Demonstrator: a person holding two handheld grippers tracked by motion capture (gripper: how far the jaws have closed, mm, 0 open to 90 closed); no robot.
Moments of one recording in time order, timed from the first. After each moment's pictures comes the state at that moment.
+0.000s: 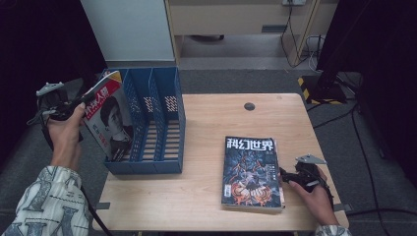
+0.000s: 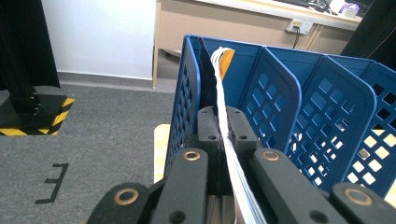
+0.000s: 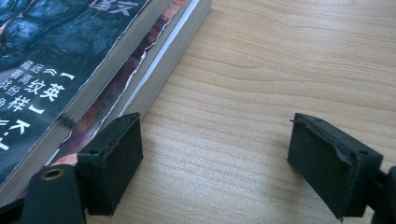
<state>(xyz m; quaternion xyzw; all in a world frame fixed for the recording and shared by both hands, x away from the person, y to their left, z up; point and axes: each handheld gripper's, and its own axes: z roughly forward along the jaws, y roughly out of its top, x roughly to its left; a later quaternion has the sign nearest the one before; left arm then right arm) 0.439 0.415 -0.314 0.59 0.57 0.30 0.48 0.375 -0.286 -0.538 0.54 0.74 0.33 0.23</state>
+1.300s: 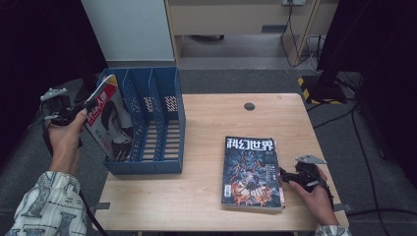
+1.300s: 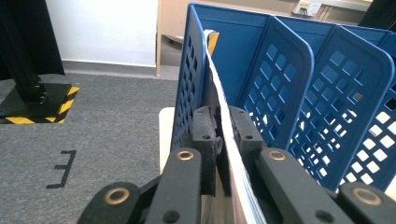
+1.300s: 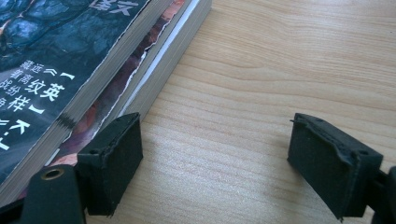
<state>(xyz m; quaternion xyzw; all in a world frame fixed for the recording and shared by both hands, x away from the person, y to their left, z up) 0.433 0.414 -0.325 0.61 0.58 0.29 0.46 0.375 -0.286 -0.538 0.54 0.74 0.33 0.23</state>
